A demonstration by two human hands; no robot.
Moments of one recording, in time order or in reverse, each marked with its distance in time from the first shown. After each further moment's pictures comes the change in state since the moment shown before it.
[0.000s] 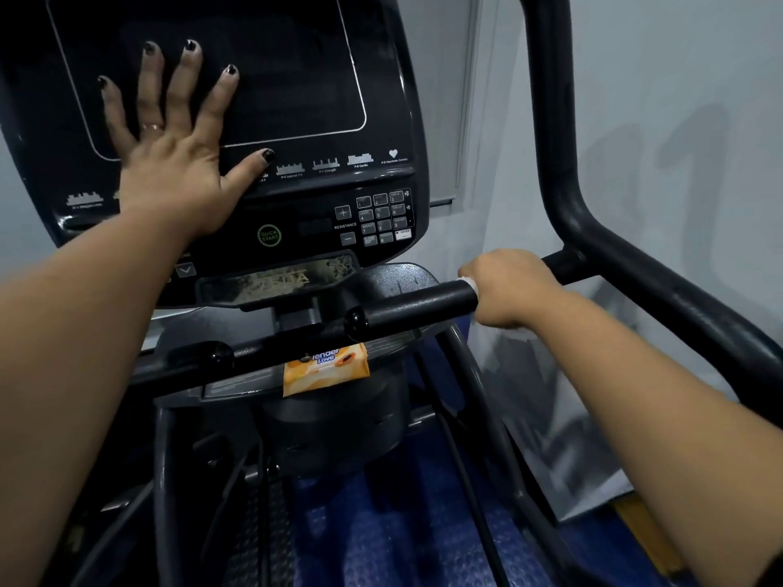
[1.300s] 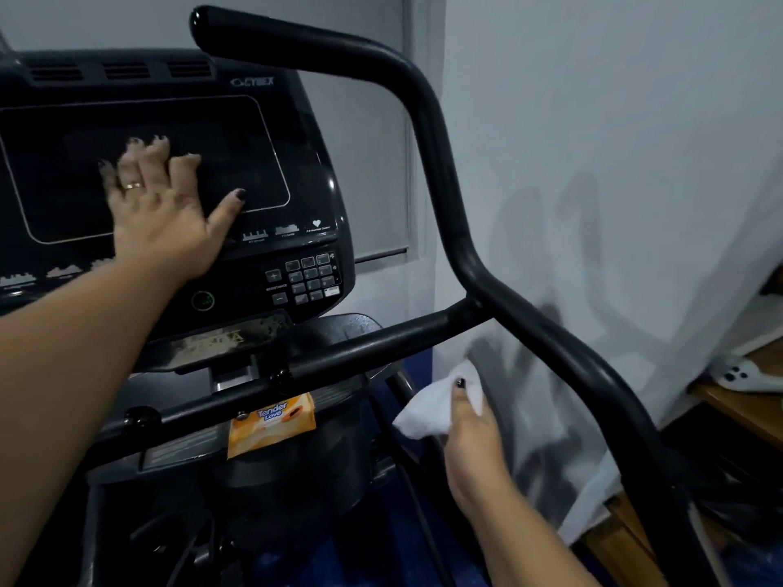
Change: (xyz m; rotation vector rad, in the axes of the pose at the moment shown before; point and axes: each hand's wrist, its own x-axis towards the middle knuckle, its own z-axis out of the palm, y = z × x) left_hand 0.026 0.060 -0.016 -0.140 -0.005 -0.133; right_hand -0.109 -0.029 0.083 1.940 0.441 0.645
